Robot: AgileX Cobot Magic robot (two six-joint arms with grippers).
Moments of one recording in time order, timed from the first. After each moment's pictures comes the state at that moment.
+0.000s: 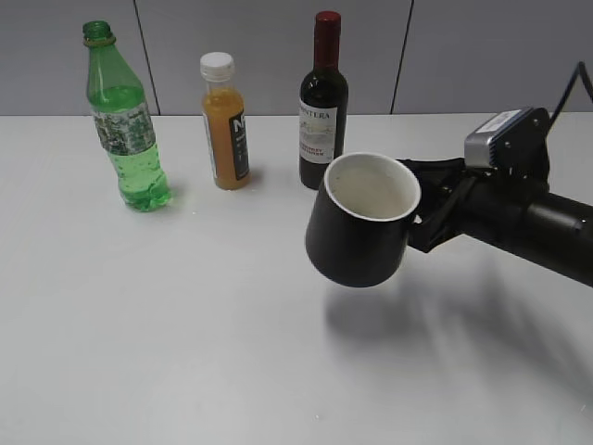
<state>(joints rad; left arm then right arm) 0.02 -0.01 -0.50 -0.02 1.04 0.07 0.22 1.85 -0.53 -0.65 -1.16 0.26</state>
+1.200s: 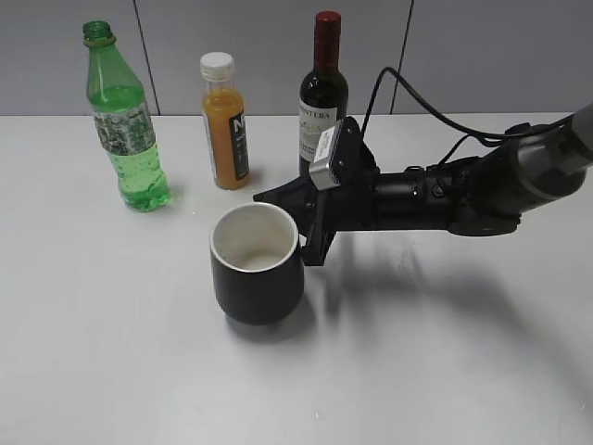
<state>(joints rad) 0.02 -0.01 -0.50 -0.02 1.04 0.07 0.41 2.23 -1.12 -1.17 -1.07 0.48</state>
